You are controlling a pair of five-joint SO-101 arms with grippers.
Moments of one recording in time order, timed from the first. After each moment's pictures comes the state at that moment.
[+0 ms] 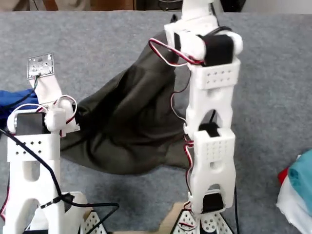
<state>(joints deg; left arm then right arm) -8.1 -39.9 29.4 79.4 -1.1 -13.7 36.7 -92.4 101.5 -2.9</state>
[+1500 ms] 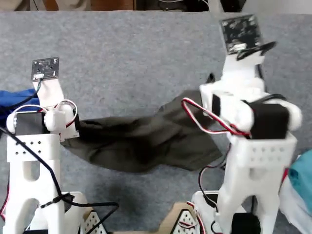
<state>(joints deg) -8.1 -39.8 30.1 84.2 -5.3 -4.4 -29.2 -6.3 97.5 -0.7</state>
